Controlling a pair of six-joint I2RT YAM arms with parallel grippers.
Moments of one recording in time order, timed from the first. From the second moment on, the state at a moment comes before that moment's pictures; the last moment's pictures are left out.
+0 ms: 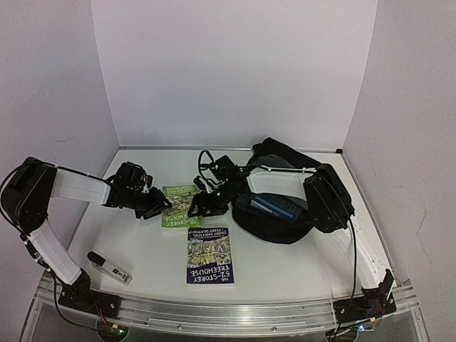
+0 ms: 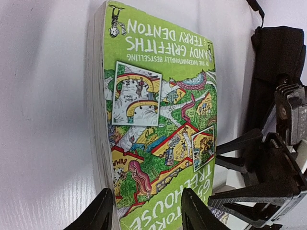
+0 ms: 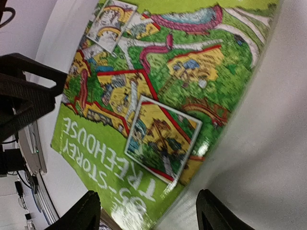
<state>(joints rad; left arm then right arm) -0.41 1.62 0.78 -0.01 0.30 -0.76 0.83 2.53 2.07 -0.50 -0.51 0.41</state>
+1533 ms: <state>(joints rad) -0.45 1.71 0.77 0.24 0.35 -0.88 0.82 2.51 2.00 -0.38 -0.53 0.48</state>
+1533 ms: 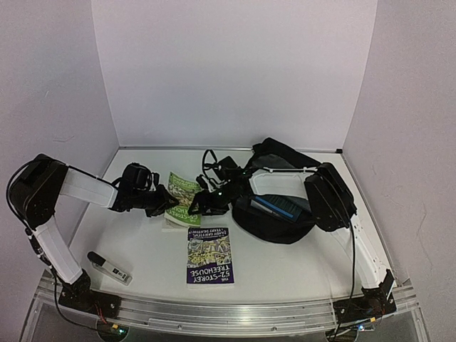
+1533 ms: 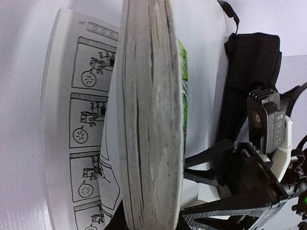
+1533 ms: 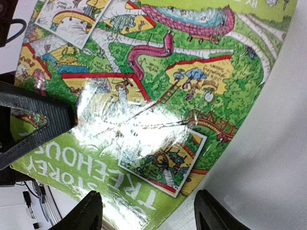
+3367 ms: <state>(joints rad) -0.54 1.09 0.77 0.27 0.38 -0.89 0.62 1.89 1.71 -0.24 -0.83 0.73</state>
